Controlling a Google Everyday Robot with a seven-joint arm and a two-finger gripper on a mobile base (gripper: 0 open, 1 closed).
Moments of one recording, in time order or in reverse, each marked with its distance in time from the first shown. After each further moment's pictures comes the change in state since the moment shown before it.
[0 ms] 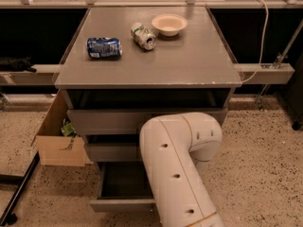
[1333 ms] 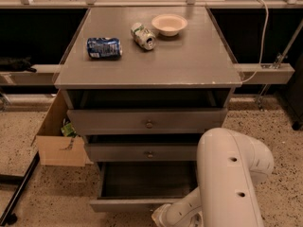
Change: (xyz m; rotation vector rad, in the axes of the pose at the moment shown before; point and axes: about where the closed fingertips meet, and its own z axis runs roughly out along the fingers) arm -0.050 0.009 -0.013 0.056 -0.352 0.090
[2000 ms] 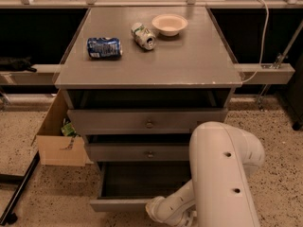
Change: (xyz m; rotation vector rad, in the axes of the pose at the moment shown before) arm -0.044 -0.008 -0.005 0.069 -0.041 -0.006
